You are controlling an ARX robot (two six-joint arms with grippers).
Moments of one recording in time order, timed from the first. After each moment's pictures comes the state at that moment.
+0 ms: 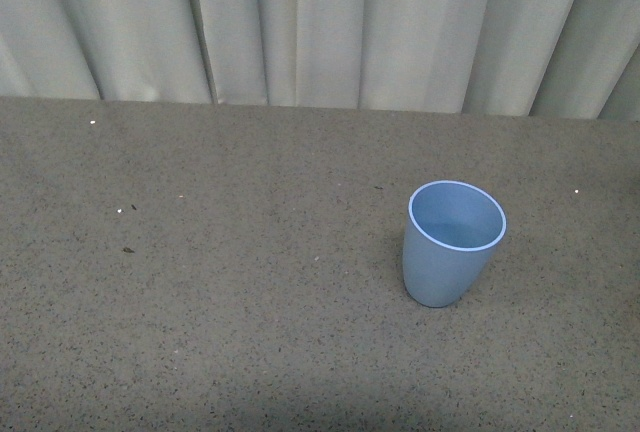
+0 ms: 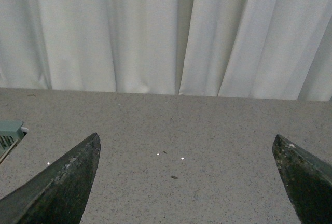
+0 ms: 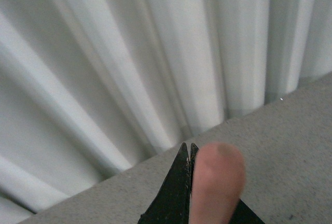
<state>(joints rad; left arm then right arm) 0.00 0.00 0.02 0.00 0.00 -0.01 -0.30 1.53 0.97 0.38 -0.04 0.28</state>
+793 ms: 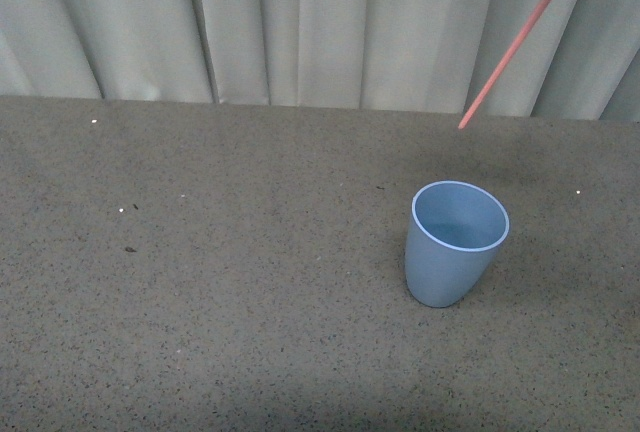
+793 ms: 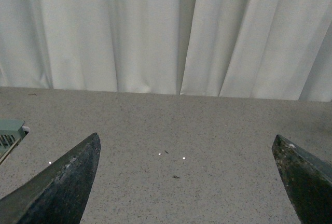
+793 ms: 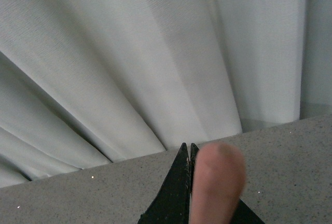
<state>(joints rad) 0.00 0.00 0.02 0.00 0.00 -0.01 0.21 1.79 1.07 0.51 0.10 0.44</state>
